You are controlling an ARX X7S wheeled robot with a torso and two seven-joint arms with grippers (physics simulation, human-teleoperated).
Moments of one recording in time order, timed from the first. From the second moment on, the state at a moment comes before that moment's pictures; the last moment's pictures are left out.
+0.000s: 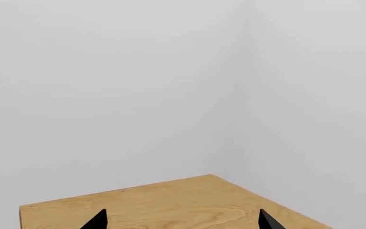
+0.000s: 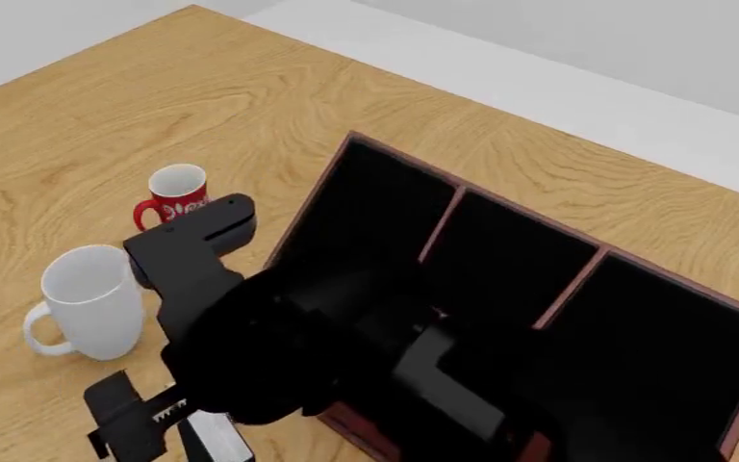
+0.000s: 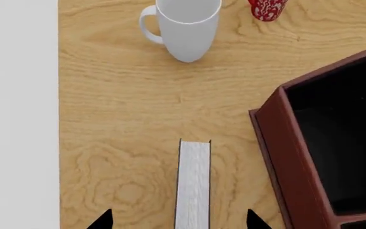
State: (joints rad) left arm -0.14 -0.39 -0.21 0.49 -0.48 -0.35 -0.31; right arm 1.46 0.00 -1.43 0.64 1.62 0.87 0.28
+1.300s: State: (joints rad) left arm -0.13 -0.40 -0.22 0.51 -0.51 -0.35 -0.32; right arm 1.34 0.00 -1.57 0.76 1.57 0.80 0.15
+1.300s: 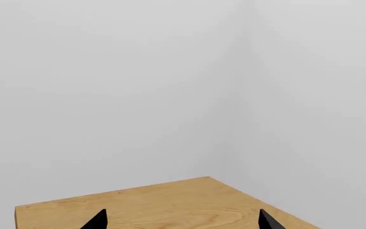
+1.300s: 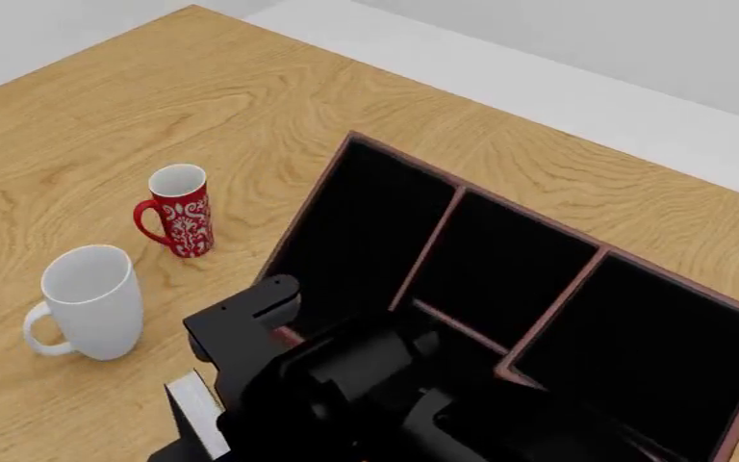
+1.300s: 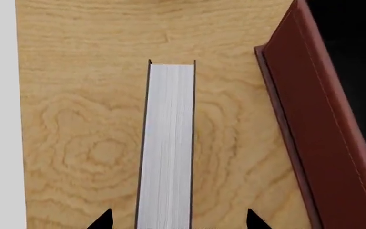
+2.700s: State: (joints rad) left arm -0.12 -0.42 -0.22 0.52 -0.53 -0.34 -0.34; right arm 1.35 0.00 -1.59 0.69 1.55 0.71 0.26
